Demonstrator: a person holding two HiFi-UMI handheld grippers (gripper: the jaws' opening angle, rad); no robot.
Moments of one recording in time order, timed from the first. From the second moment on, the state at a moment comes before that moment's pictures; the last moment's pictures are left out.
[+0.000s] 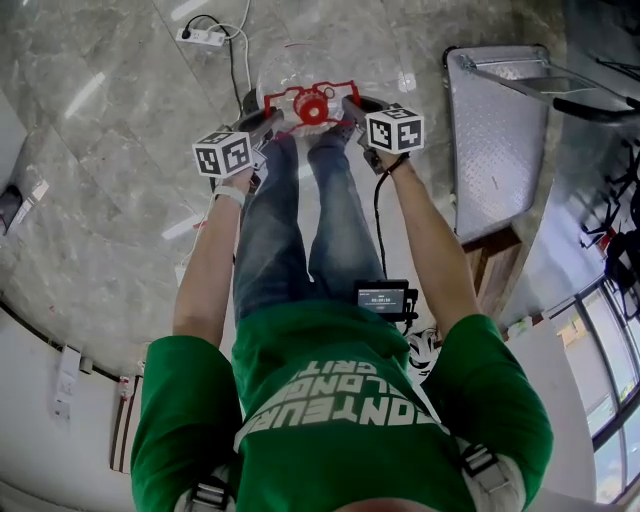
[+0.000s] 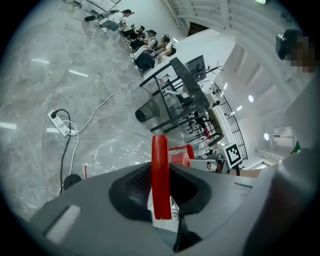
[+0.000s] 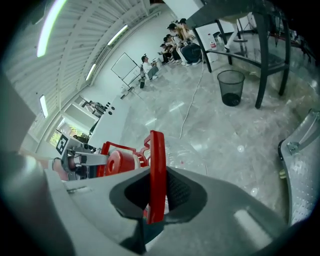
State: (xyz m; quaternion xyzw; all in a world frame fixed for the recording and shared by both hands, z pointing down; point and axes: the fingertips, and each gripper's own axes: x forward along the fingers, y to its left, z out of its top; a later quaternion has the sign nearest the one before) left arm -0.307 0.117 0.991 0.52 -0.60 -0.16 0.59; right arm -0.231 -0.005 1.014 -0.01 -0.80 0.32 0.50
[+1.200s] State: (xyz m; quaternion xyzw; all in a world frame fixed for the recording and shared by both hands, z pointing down) left arm -0.412 0.003 0.561 0.66 -0.58 -0.28 0.39; right arm -0.329 -0.106 0.570 -0.03 -0.92 0.27 0.29
